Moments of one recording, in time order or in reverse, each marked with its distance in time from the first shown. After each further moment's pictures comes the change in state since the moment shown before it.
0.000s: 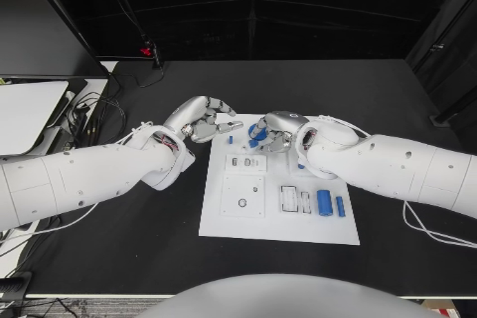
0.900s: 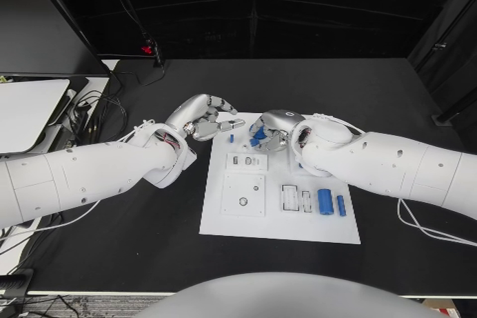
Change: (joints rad) left arm 0.000 0.004 0.000 -0.005 0.003 0.000 -0.006; left_hand 0.000 0.000 -0.003 0.003 0.005 0.000 0.000 0.000 0.000 0.000 0.000 0.000 0.000 0.000 0.000 0.000 0.000 0.000 0.000 0.000 0.000 0.000; right arm 0.000 0.044 0.000 -0.039 -0.033 0.018 -0.026; right_hand 0.004 0.004 0.003 -0.003 0.000 -0.002 -0.002 0.018 0.003 -0.004 -0.003 0.000 0.000 0.000 -0.007 0.000 0.000 0.000 -0.004 -0.004 0.000 0.000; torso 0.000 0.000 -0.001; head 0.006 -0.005
